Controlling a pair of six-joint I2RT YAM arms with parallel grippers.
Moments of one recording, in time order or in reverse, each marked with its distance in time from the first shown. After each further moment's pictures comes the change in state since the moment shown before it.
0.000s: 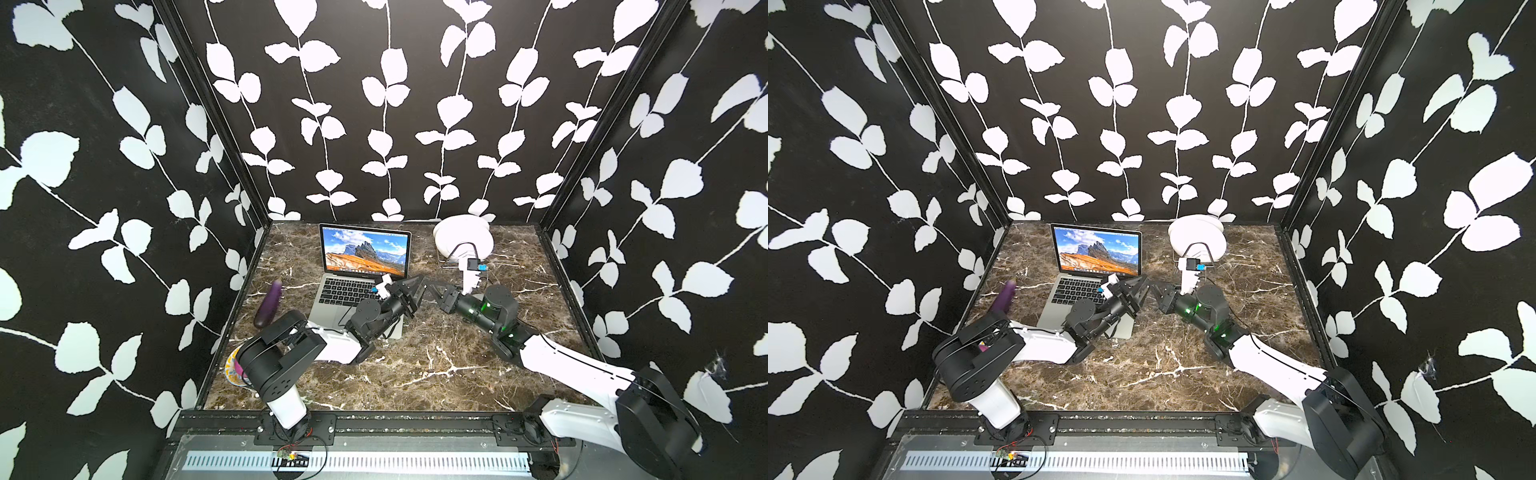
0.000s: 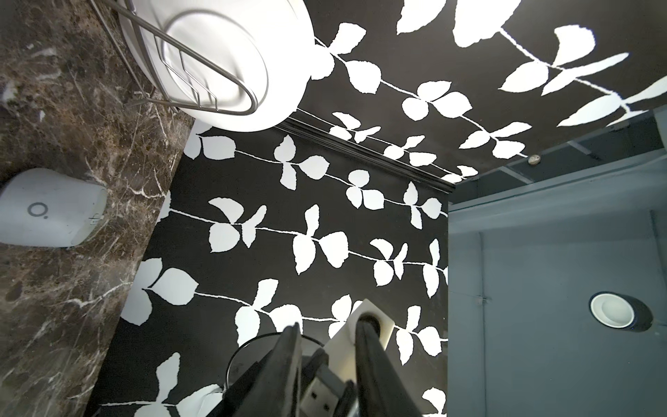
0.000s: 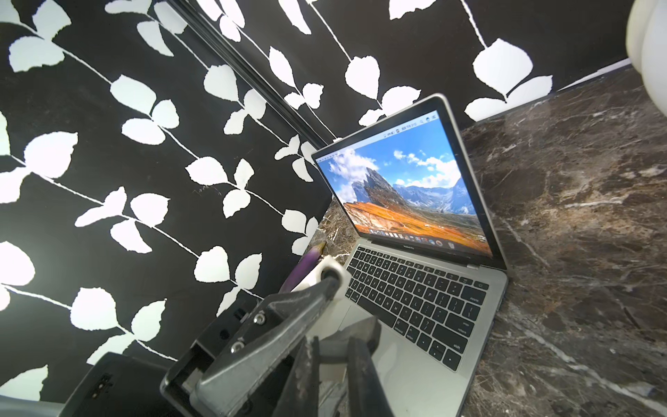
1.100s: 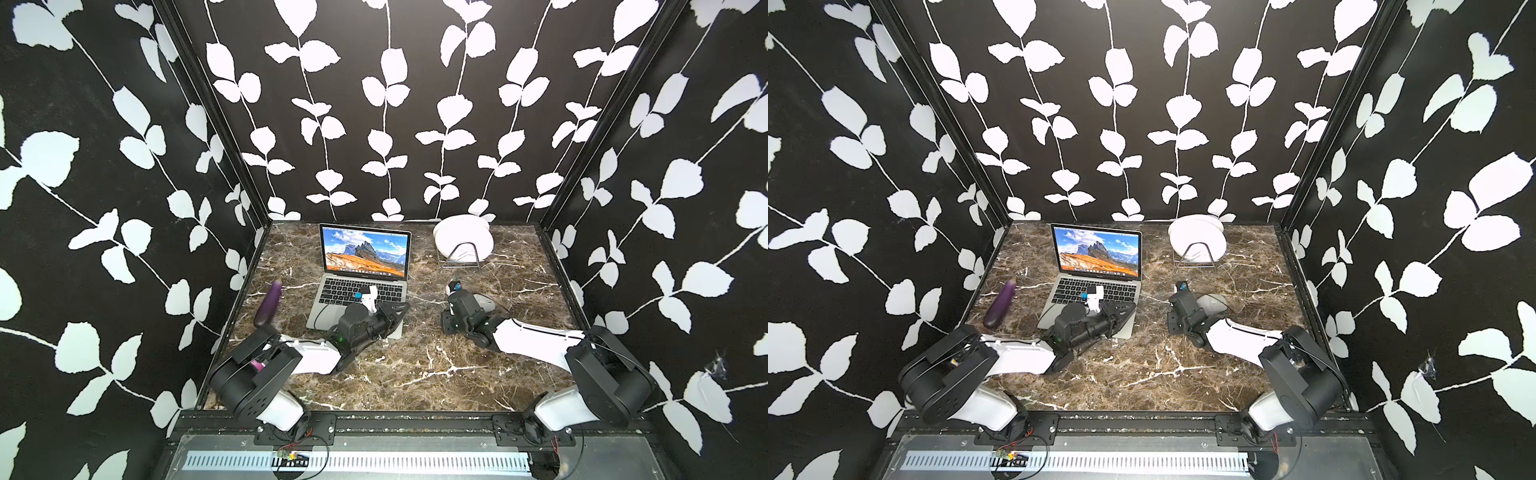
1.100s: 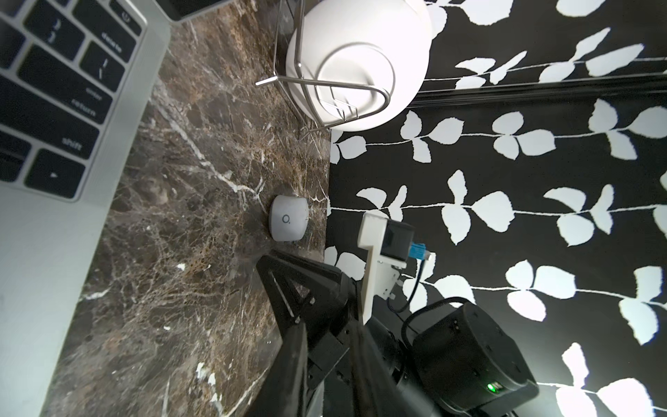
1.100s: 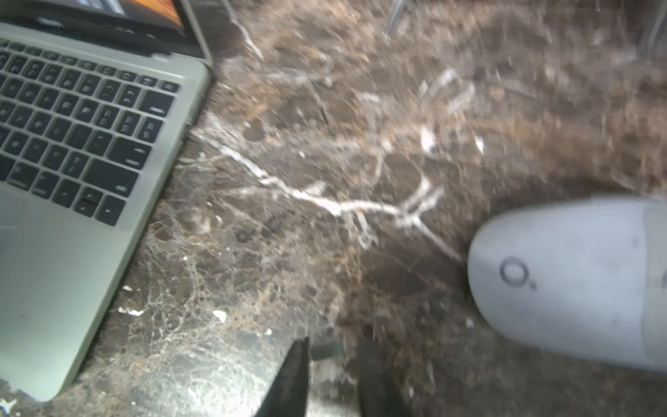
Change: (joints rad) left arm 0.117 -0.212 -0.162 -0.435 0.205 0.535; right arm 0.058 0.272 0.077 -0.624 0.453 -0.373
